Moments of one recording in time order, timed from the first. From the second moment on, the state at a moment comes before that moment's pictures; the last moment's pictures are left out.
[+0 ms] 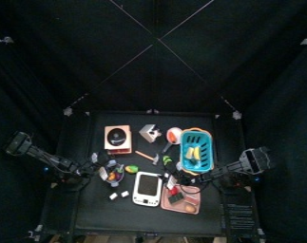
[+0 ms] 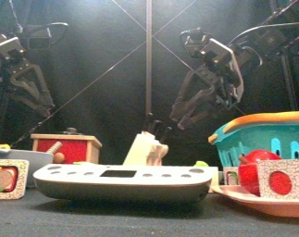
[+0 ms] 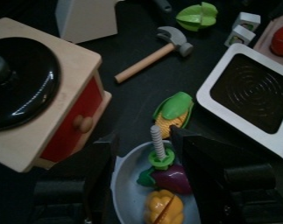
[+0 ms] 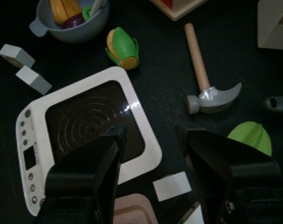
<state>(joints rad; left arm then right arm) -0.39 -0.64 1.13 1.13 0.74 -1.64 0.21 -0.08 0.77 -1.57 0.45 2.12</state>
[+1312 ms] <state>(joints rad) -0.27 -0.35 1.10 1.22 0.61 -1.64 0.20 -0.06 0.77 -1.57 0.43 2.12</state>
